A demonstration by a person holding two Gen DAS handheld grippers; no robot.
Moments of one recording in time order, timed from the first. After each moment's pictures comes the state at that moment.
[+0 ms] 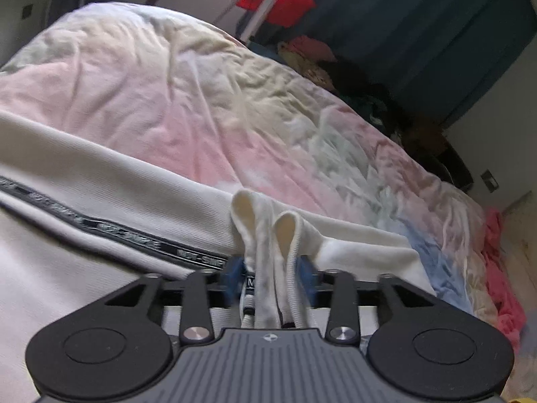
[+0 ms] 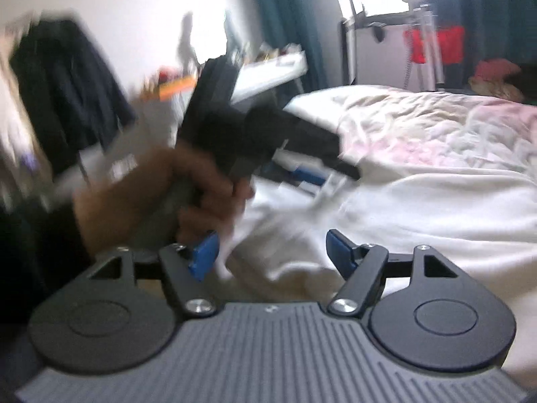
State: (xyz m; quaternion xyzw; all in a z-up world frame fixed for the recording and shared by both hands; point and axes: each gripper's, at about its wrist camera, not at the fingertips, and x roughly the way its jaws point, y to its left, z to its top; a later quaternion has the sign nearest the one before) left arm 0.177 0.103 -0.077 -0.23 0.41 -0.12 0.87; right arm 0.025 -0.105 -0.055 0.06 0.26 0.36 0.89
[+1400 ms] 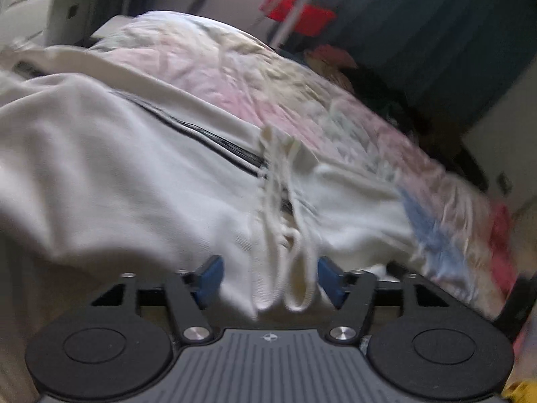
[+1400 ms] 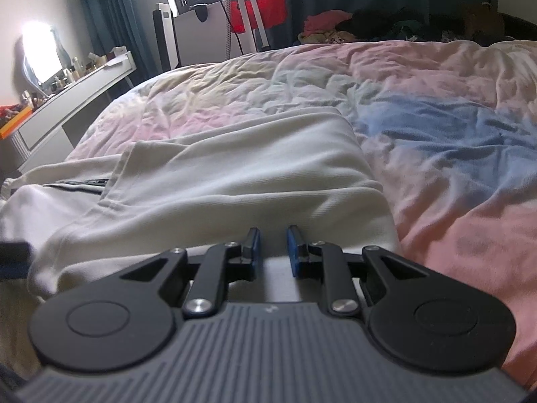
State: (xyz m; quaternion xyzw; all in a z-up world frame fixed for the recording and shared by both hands) left arm 0.006 0.123 -0.038 -0.25 0.40 -0.05 0.88; right arm 0.057 -0.184 -0.113 0.08 0.34 0.08 0.93
